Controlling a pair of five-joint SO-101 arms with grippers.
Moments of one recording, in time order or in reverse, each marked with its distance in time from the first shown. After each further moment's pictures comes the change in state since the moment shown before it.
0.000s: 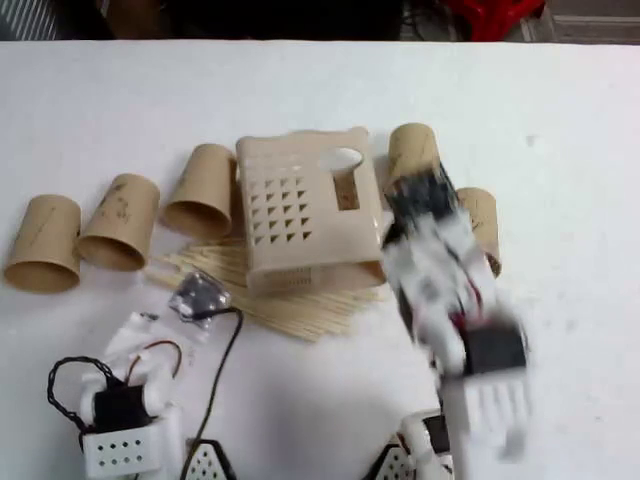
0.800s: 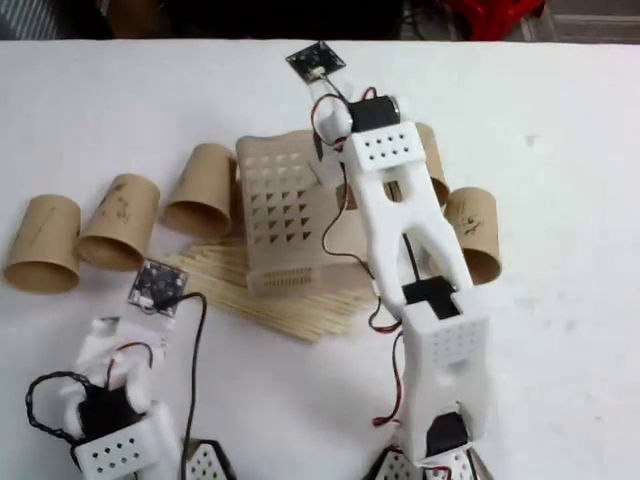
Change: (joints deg) left arm -13.3 0.3 0.0 -3.9 2.5; right arm -5.9 85.5 -76.6 21.6 -2.4
